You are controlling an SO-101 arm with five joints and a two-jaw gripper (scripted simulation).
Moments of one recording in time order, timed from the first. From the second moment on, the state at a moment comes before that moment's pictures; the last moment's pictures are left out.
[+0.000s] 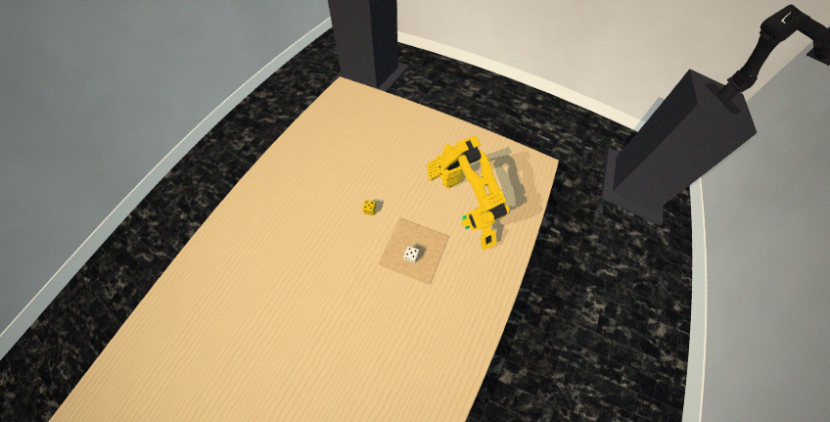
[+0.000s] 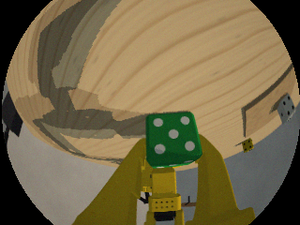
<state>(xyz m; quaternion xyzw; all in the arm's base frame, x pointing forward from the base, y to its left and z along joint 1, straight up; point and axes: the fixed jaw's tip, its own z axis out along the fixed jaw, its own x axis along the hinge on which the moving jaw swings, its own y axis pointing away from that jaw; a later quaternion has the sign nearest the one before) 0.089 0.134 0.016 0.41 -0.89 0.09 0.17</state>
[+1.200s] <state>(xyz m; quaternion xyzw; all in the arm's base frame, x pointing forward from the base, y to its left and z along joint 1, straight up) 0.089 0.134 0.037 0.42 -0.90 0.06 0.10</state>
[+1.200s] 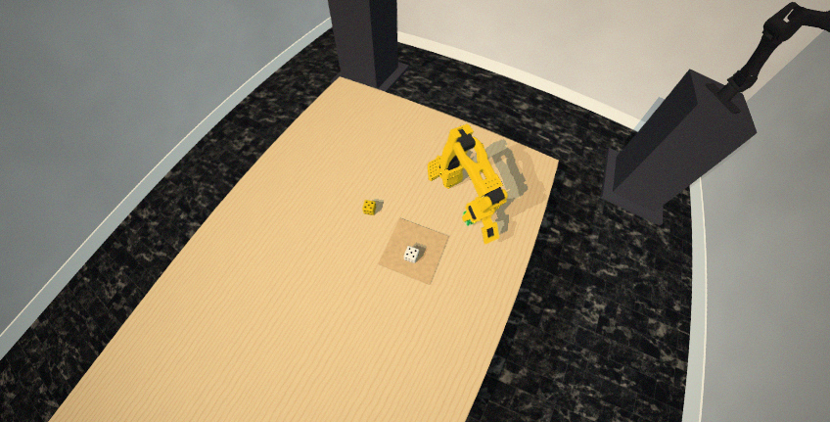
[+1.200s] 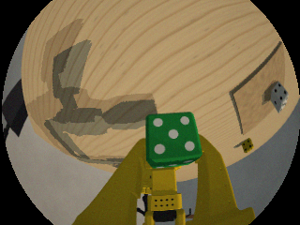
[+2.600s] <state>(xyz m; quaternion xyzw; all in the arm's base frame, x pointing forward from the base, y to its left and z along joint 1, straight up) 0.089 0.135 0.062 0.42 -0.91 0.00 -0.01</state>
